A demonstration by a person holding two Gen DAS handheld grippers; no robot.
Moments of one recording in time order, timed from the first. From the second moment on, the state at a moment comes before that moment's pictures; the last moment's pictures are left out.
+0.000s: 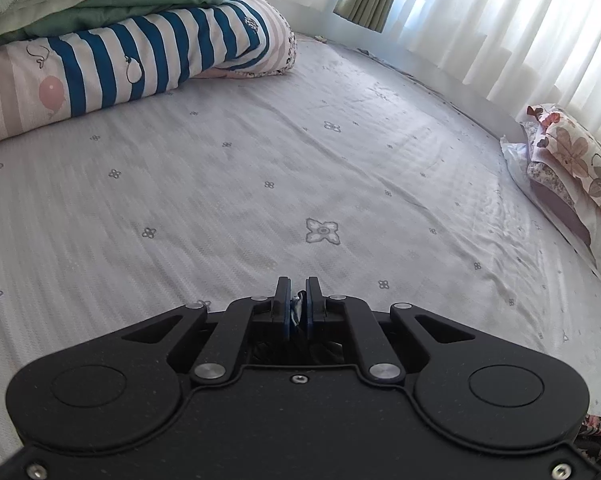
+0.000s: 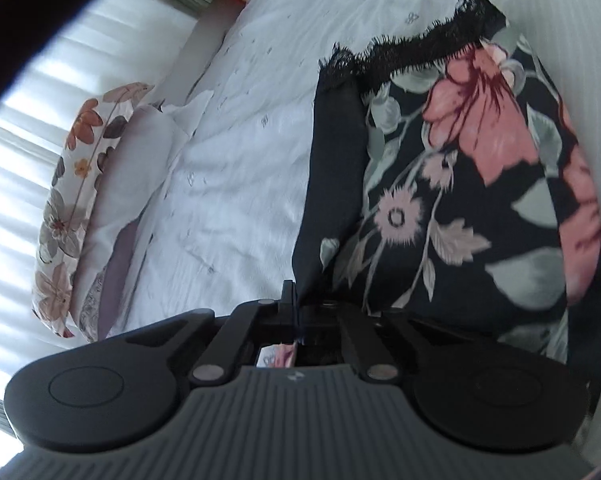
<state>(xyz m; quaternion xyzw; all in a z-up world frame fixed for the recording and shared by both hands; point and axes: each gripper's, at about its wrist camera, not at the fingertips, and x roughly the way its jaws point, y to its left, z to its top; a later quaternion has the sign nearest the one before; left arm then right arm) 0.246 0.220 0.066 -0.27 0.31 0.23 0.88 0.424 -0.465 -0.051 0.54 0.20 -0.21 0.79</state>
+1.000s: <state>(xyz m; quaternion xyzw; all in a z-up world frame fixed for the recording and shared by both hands) 0.018 0.212 0.076 -0.26 0.37 0.18 0.87 -0.039 -0.523 0.030 0.40 0.22 -0.29 0.84</state>
